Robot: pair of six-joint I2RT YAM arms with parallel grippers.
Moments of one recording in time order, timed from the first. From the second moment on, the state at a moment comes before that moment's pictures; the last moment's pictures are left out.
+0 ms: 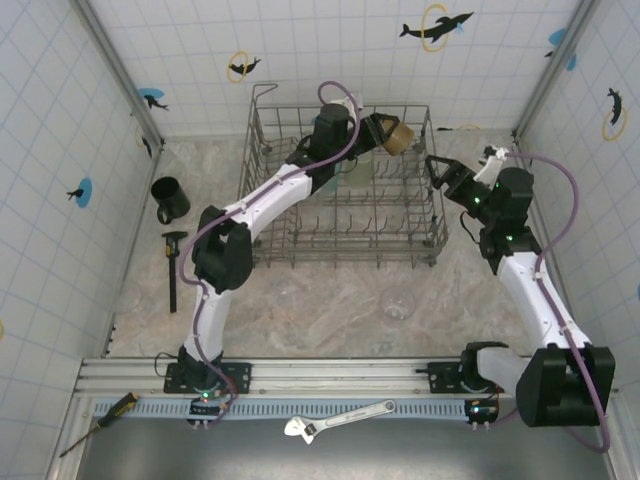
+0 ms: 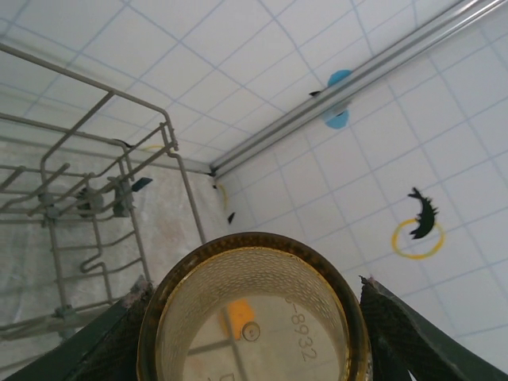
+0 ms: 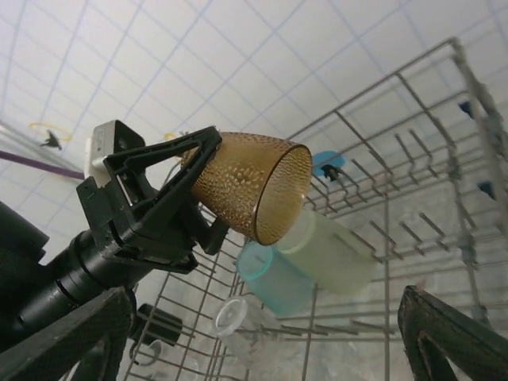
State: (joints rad) left arm -0.68 2.20 1.98 0.02 0.27 -0.85; right arm 0.05 1.09 0.80 0.13 -0.45 0.72
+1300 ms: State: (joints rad) left arm -0.72 2.44 2.10 0.08 0.08 -0.42; right arm 0.03 0.98 0.65 0.02 -0.33 0.54
